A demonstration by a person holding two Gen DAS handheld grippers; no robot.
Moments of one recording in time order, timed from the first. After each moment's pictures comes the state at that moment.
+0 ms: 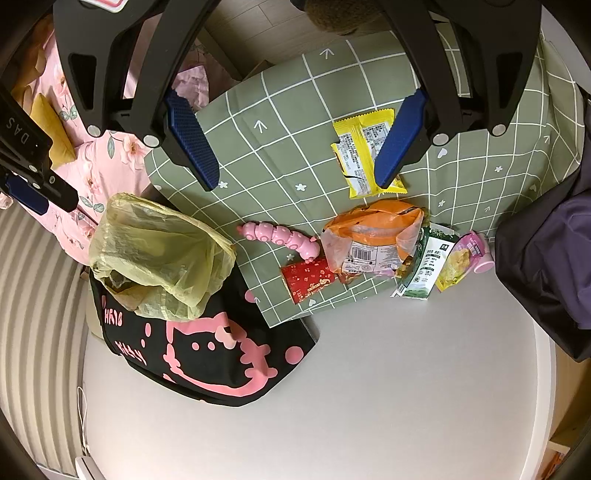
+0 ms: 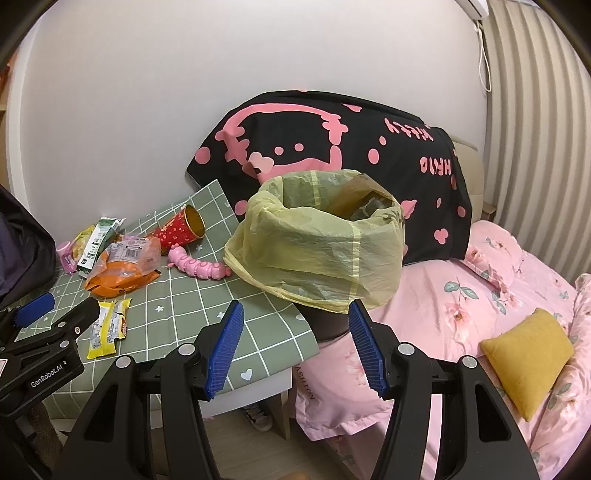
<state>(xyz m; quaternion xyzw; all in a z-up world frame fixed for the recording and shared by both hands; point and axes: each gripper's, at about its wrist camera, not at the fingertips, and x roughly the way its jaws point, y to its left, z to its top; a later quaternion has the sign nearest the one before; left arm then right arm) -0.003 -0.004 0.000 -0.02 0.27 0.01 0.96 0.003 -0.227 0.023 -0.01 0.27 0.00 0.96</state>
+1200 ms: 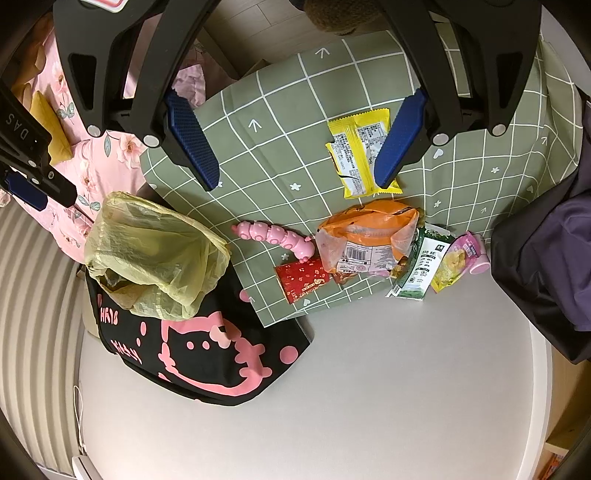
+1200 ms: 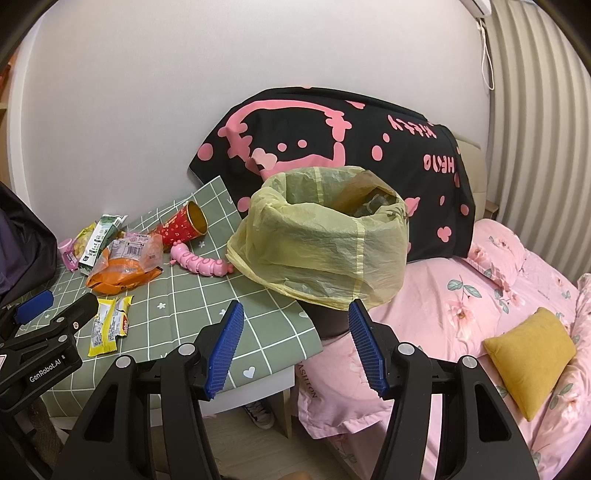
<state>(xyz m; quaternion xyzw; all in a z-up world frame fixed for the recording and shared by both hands) -0.001 0.004 -0.002 -0.03 0.27 0.01 0.96 0.005 -0.224 0.020 -0.01 0.27 0.00 0.96</state>
